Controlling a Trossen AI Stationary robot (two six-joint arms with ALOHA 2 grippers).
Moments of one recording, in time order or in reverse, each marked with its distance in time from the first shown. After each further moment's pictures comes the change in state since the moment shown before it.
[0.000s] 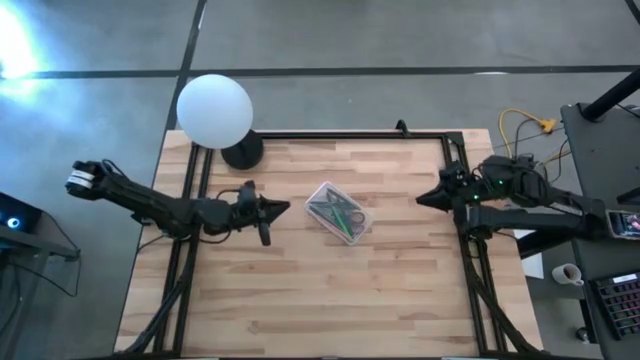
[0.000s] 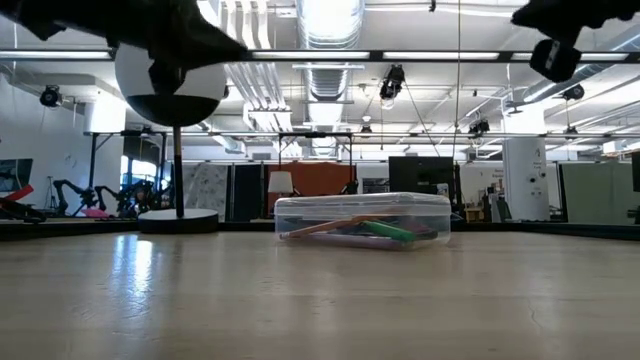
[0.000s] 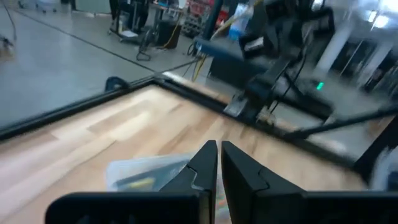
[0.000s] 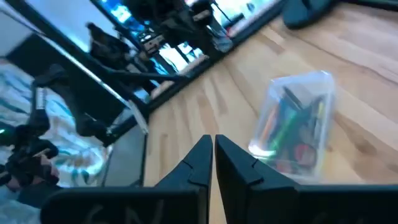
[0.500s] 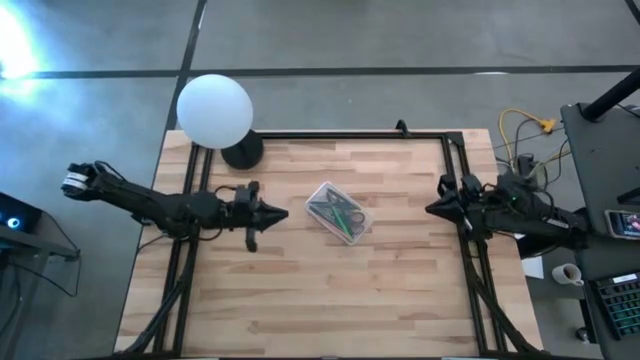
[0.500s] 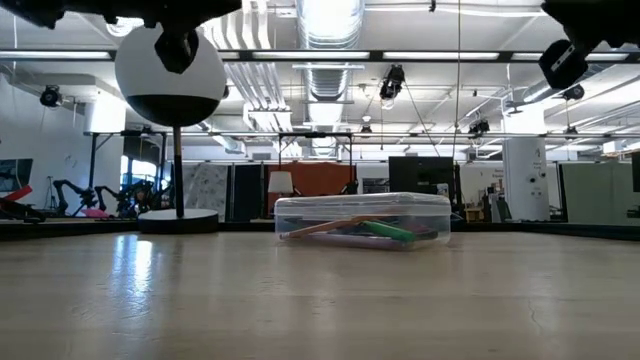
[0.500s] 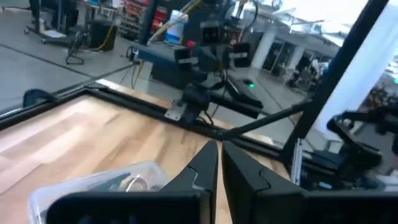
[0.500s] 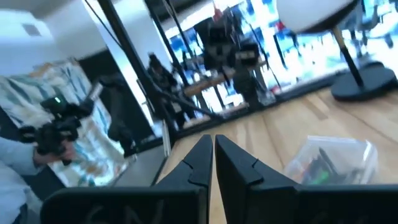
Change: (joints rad) left arm 0.029 -0.083 0.021 0.007 0.280 0.026; right arm 0.020 -0.375 -0.305 0.269 -0.066 -0.158
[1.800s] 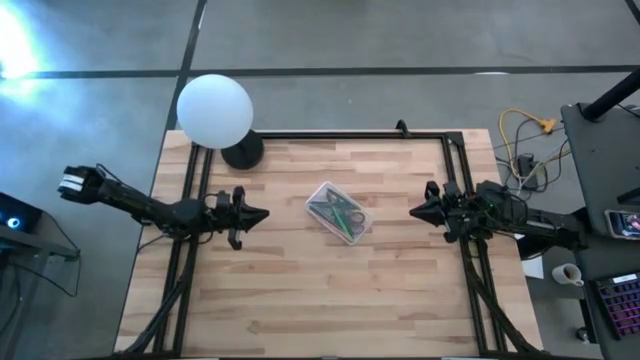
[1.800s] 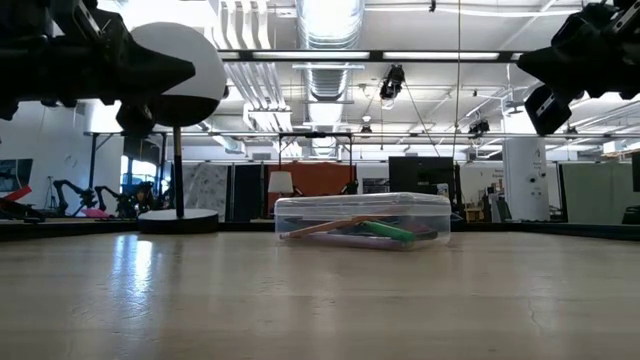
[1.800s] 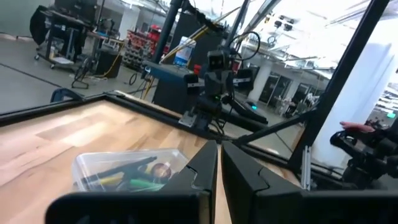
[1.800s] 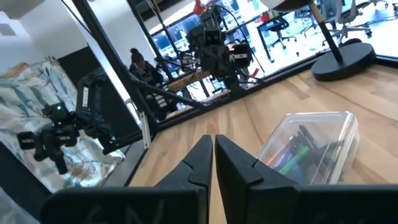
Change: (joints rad) left arm 0.009 -0.113 -0.488 0.533 -0.020 0.022; right arm -0.002 -0.005 -0.223 0.179 0.052 0.013
